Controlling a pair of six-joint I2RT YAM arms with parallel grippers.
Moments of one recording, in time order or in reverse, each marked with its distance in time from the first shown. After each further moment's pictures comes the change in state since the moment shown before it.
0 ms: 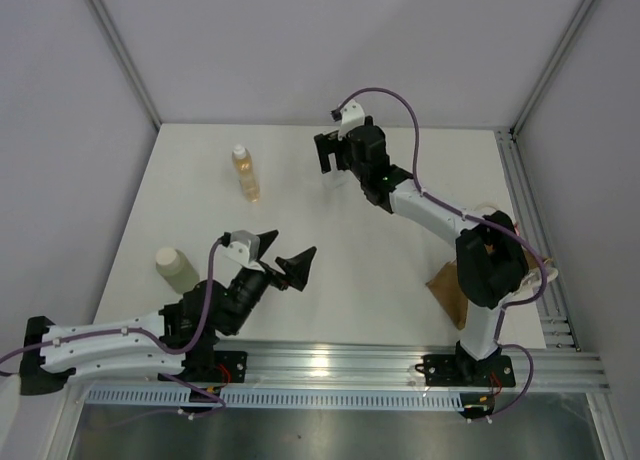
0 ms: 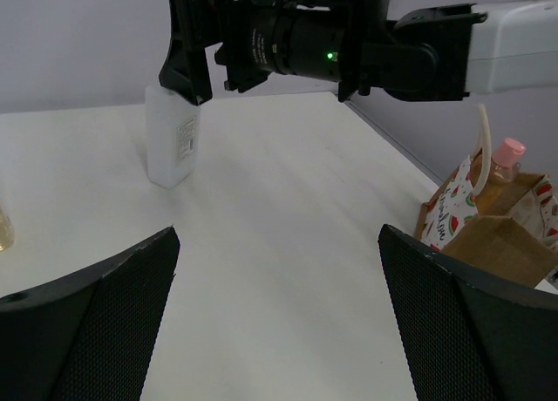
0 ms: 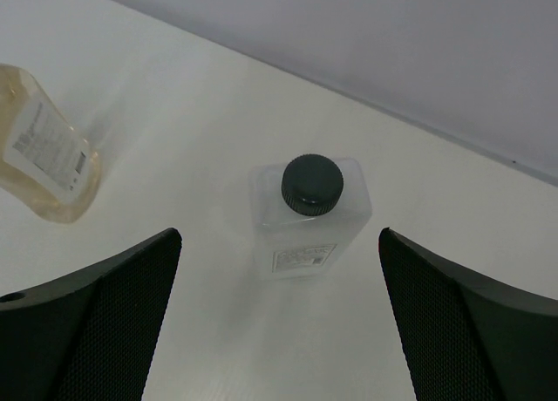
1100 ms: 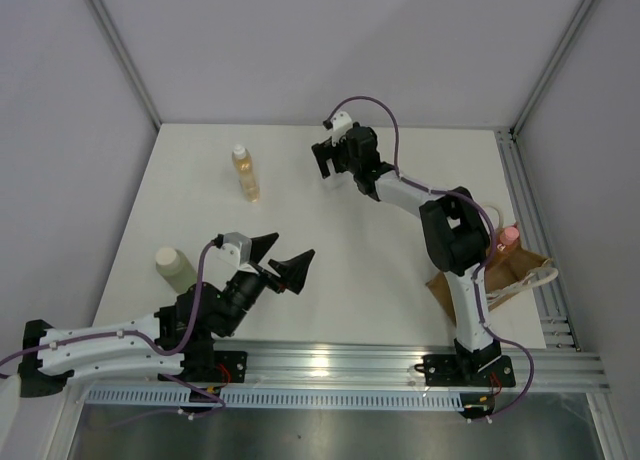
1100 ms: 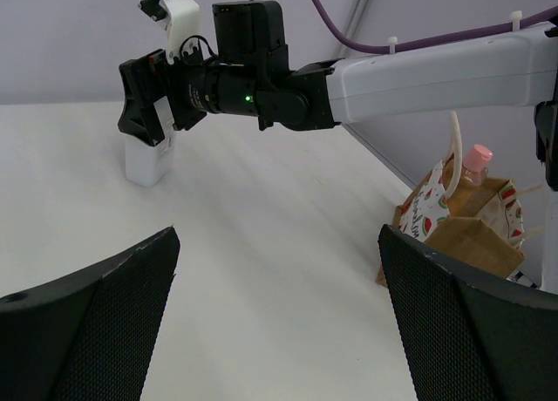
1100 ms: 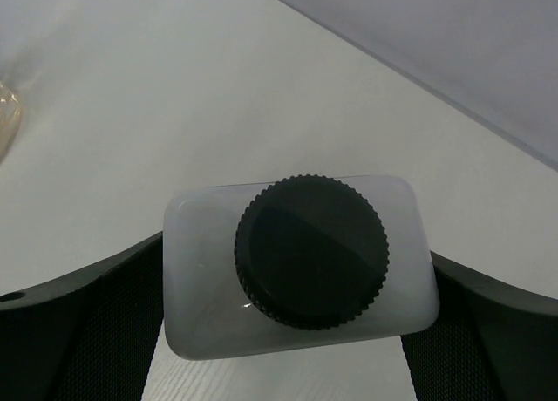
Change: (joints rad) left arm 0.000 -0.058 -0.033 -0.002 0.042 -0.056; right arm -0.098 0.362 0.190 0.056 -0.220 -0.108
